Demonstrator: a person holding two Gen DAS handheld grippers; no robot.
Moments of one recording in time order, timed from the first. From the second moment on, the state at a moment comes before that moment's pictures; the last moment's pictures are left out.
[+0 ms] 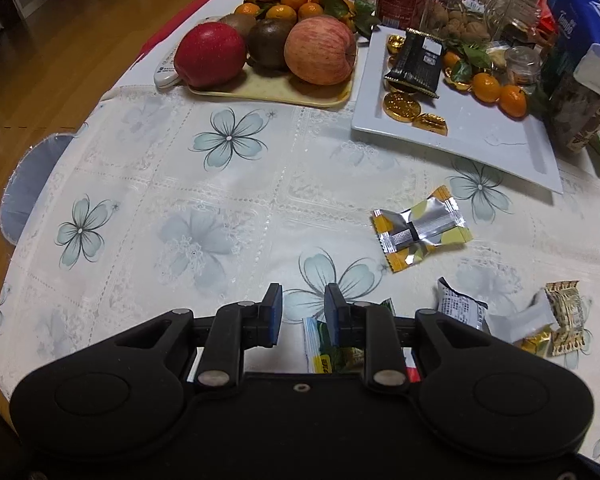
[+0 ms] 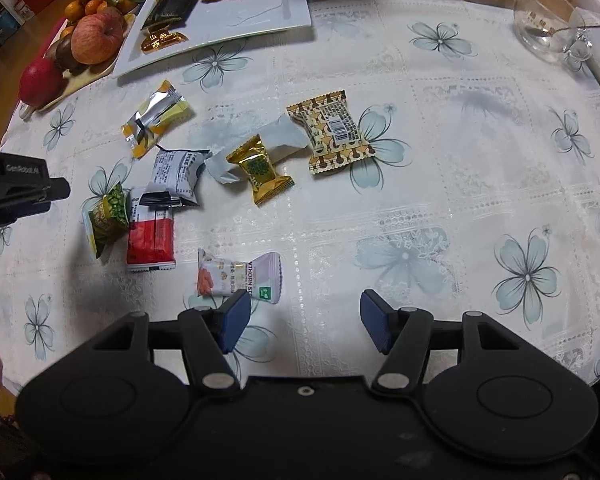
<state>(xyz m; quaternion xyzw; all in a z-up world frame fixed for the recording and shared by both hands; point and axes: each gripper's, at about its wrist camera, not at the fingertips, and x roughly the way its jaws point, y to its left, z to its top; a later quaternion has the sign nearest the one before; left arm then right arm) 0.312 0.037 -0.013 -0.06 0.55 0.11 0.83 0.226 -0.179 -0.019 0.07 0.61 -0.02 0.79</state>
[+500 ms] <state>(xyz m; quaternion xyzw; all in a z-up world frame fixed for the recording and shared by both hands) 0.296 0.031 -0.047 -0.01 0.62 0.06 0.78 0.235 -0.170 -0.027 0.10 0.60 -0.01 0.79</state>
